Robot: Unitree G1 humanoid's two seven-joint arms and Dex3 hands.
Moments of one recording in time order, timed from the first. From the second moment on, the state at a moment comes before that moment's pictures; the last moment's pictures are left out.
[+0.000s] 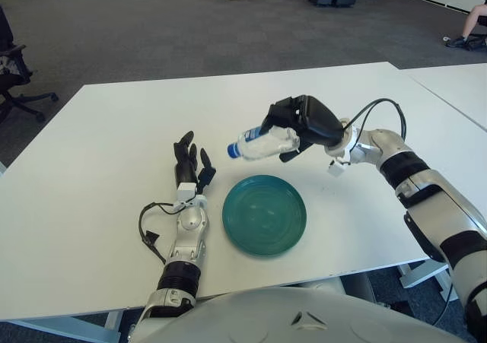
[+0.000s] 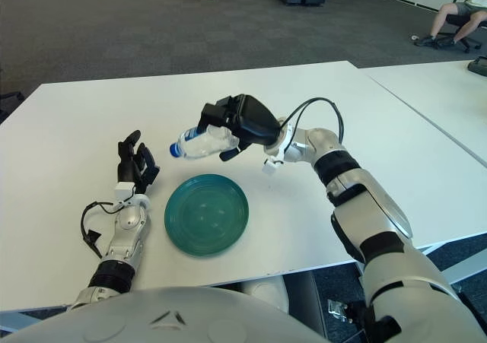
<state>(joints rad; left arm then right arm) -0.03 -0.11 0.04 0.48 0.09 -0.49 0.33 -0.75 -0.45 0.58 0.73 -0.96 -1.23 -0.78</state>
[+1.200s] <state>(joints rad) -0.05 -0.10 0.04 0.49 0.09 -0.47 0.33 -0.60 -0.39 0.56 0.67 -1.13 -1.41 -0.81</state>
